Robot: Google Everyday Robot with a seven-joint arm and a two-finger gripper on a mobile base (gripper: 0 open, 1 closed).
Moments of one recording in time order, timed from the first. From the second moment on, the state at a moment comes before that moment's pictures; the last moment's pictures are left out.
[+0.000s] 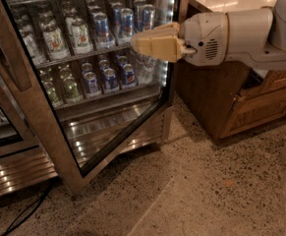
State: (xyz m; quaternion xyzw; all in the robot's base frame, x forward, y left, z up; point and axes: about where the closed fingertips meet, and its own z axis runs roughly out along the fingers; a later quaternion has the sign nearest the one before) arm 0.509 -0.009 1.020 -0.47 0.59 0.44 0.48
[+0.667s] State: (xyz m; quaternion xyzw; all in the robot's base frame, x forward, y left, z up) arm 0.513 0.001 0.957 -0.44 0.61 0.44 0.49
